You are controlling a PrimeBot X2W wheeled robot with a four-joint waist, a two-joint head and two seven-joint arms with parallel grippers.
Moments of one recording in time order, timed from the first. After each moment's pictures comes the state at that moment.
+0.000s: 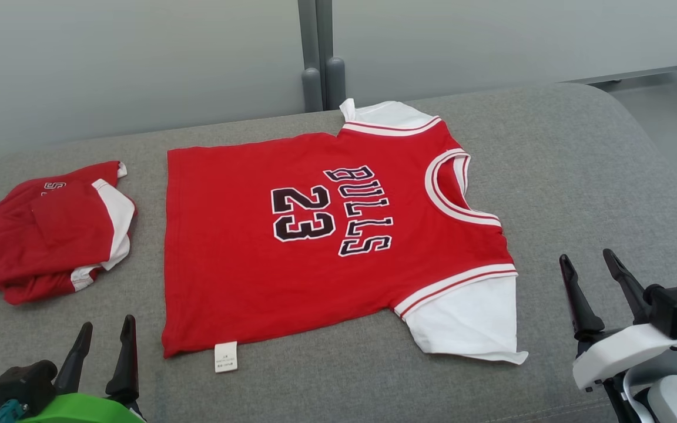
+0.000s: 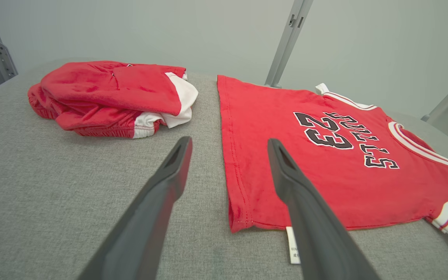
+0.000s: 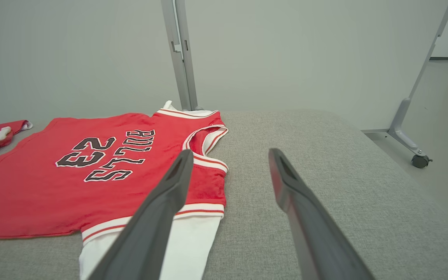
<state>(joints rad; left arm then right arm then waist) 0.07 0.26 -0.19 0.21 -0.65 0.01 -0.26 0.05 -0.38 0.33 0.11 0.45 -0.12 -0.25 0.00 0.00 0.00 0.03</state>
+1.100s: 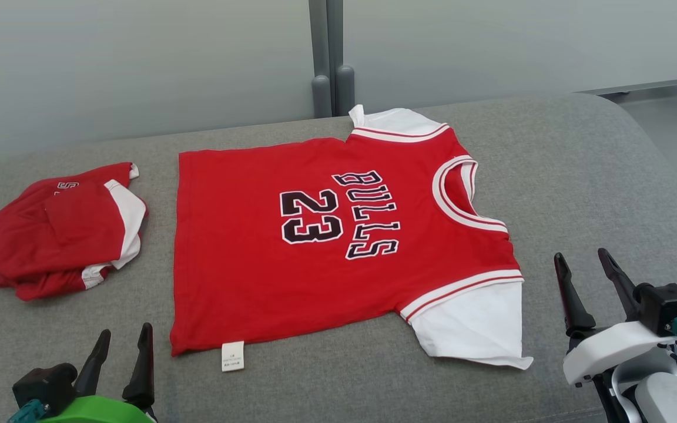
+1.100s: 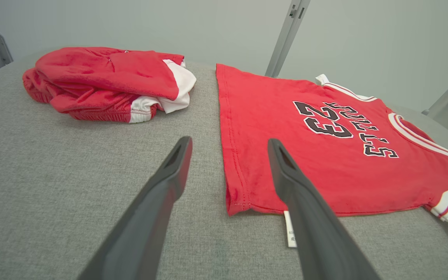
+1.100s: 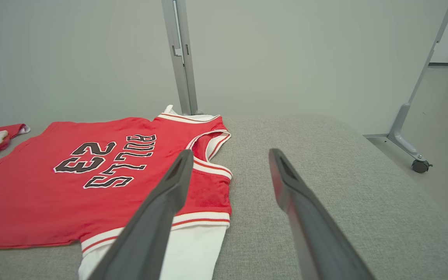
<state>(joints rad) 0.05 0.21 -0.19 0.29 -0.61 -0.03 -0.26 0.03 -0.28 0.27 0.17 0.35 -0.10 -0.25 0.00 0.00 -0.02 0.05</state>
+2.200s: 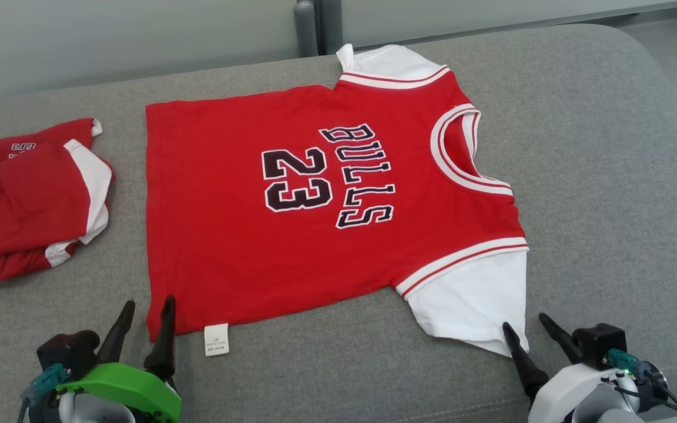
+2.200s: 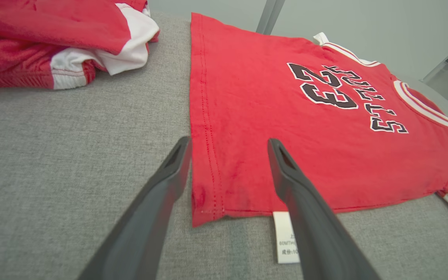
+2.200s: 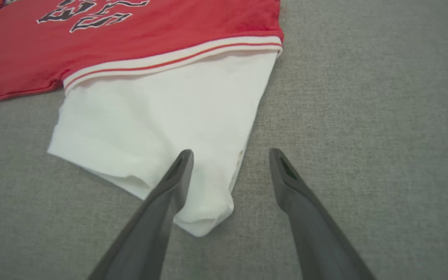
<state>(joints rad) -0.06 0.17 -0.23 0.36 -0.60 -0.06 -0.24 0.00 -0.22 0.38 0.45 0.33 0.04 -0.24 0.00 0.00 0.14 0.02</state>
